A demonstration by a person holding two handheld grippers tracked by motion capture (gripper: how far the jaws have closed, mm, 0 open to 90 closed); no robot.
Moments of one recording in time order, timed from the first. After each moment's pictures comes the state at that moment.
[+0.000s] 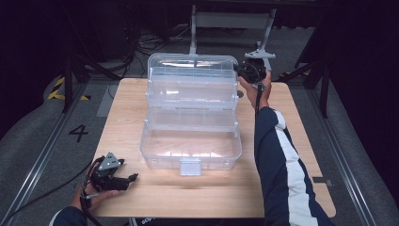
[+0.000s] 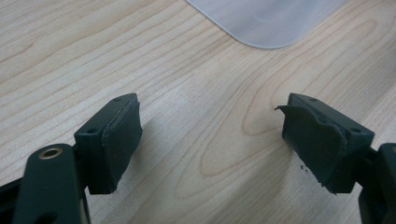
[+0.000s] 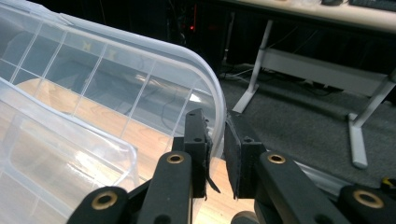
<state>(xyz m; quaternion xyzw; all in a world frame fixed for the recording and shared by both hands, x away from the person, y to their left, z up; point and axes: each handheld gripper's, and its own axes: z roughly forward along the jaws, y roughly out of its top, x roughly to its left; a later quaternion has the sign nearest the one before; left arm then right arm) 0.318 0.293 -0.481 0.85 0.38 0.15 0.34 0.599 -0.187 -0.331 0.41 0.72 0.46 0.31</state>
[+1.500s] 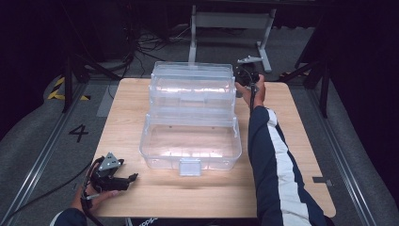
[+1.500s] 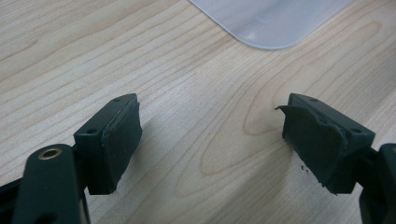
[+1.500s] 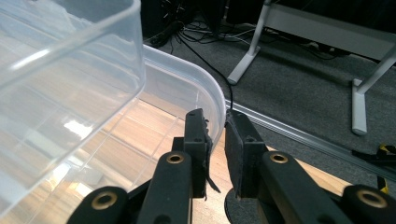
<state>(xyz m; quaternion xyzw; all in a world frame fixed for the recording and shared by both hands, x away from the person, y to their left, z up) 0.316 0.293 -0.481 0.84 0.39 0.15 0.34 0.634 -0.183 -0.376 0.44 0.76 0.40 0.28</state>
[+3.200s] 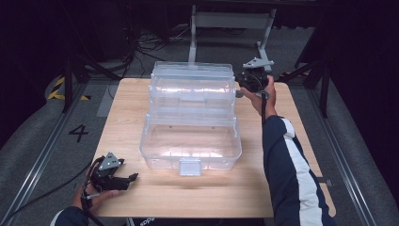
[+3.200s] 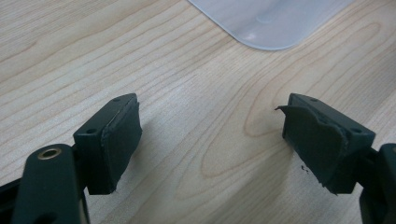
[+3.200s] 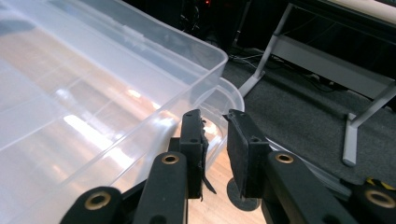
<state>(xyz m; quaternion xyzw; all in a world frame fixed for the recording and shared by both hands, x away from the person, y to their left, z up) 0.318 0.293 -0.481 0.85 0.38 0.15 0.34 0.568 -0.190 -0.336 0.36 0.78 0.41 0.31</state>
